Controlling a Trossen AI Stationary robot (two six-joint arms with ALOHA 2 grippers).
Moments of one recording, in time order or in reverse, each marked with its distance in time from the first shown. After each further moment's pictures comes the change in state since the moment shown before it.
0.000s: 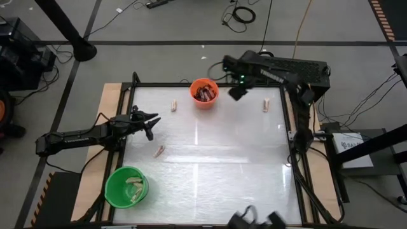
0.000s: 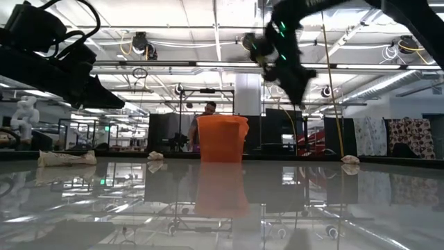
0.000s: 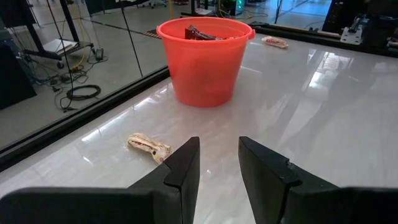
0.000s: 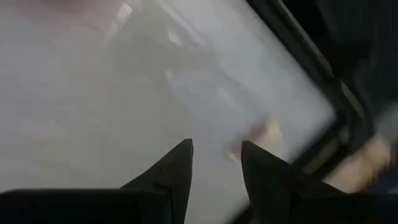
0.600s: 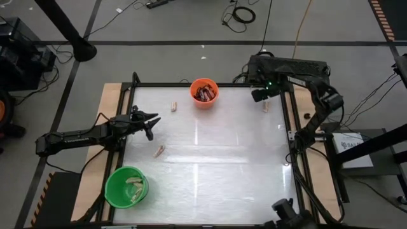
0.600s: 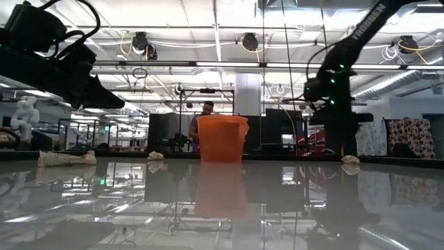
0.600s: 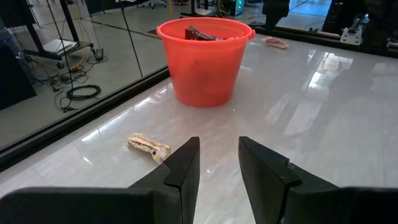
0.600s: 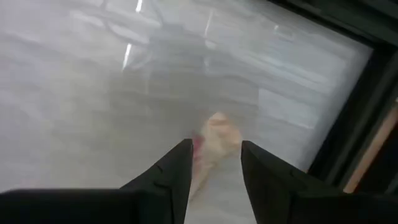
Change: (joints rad) left arm 0.000 -0.001 0.000 0.001 0.000 0.000; right arm -0.408 -0.297 -0.825 0.693 -0.085 -0.058
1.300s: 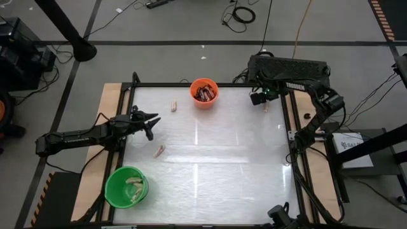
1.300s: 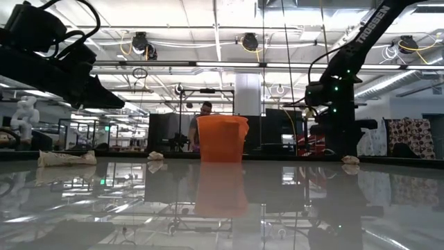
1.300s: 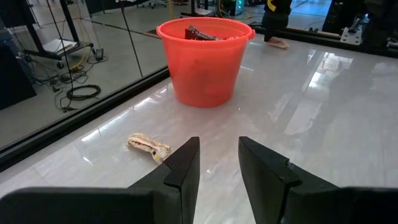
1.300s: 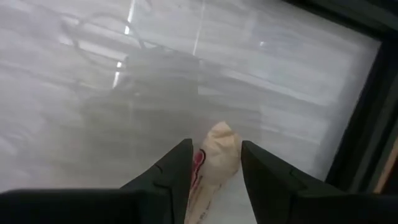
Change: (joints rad) left arm 0.000 0.000 0.000 0.000 0.000 0.000; right arm 0.047 -0.022 -0.135 0.177 0.073 0.078
